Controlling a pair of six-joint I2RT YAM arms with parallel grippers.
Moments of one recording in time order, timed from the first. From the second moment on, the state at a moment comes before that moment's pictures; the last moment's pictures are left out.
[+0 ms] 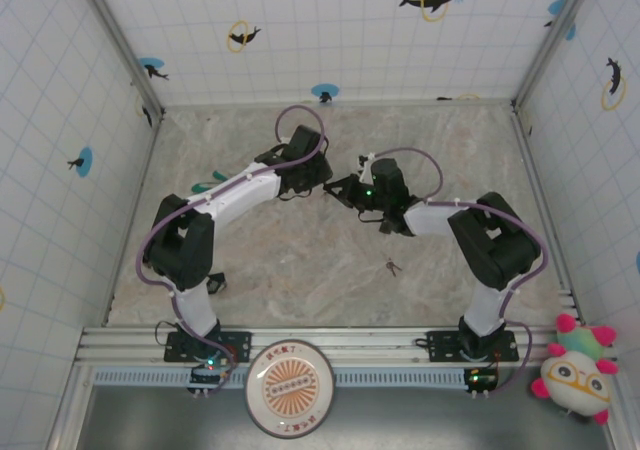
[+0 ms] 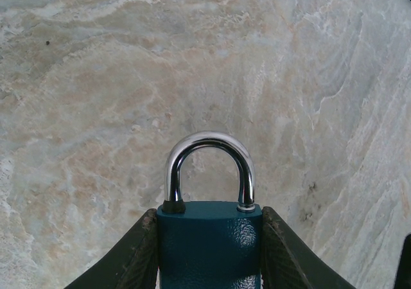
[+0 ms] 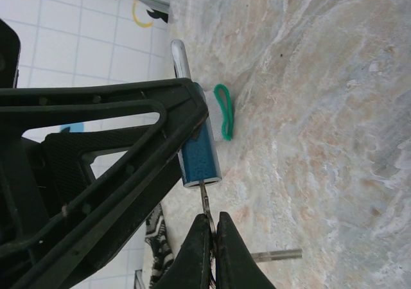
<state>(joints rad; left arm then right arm) -0.65 1.82 1.39 -0.46 -0.04 -0.94 0.60 1.80 0.87 0.53 -0.44 1.05</state>
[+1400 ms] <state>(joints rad) -0.69 1.82 1.39 -0.53 0.10 -0.94 0.67 1.60 0.58 0.68 -0.19 1.04</state>
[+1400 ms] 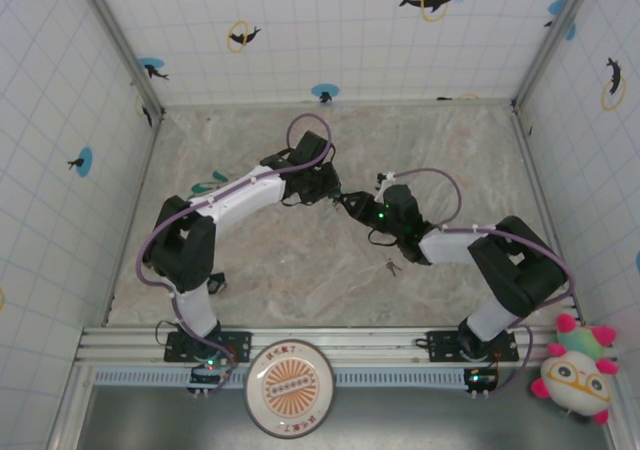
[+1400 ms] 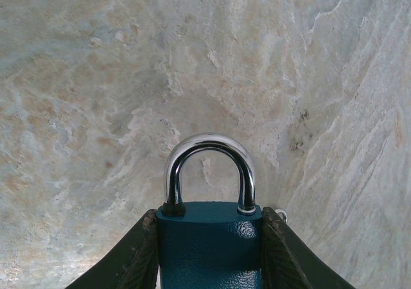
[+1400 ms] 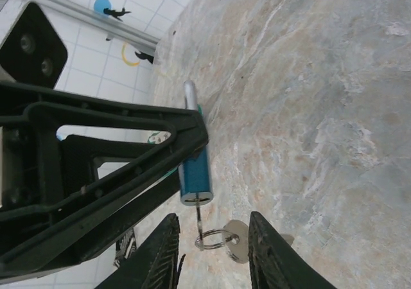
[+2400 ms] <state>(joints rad) -0.68 1.79 1.35 -0.50 0.12 -0.95 0.68 1.68 0.61 0.77 -0.23 1.07</state>
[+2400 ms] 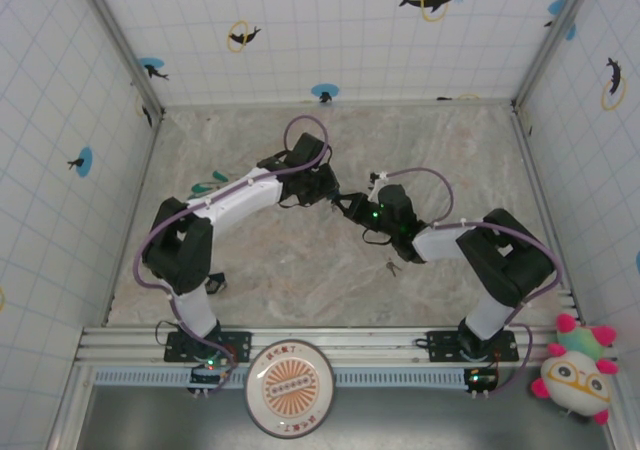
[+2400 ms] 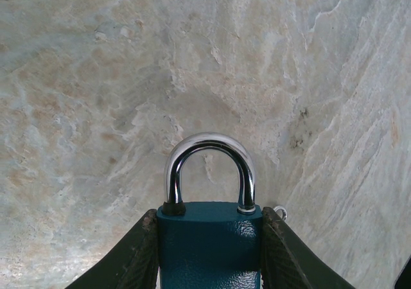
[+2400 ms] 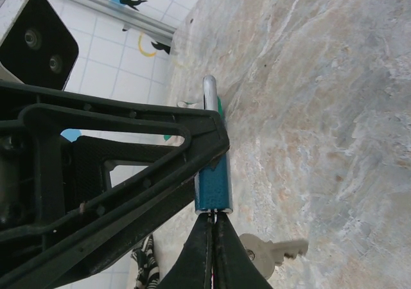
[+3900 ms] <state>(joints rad) -0.63 1.44 1.03 -0.09 0.13 -1.04 0.65 1.87 0.61 1.46 -0.38 1.51</state>
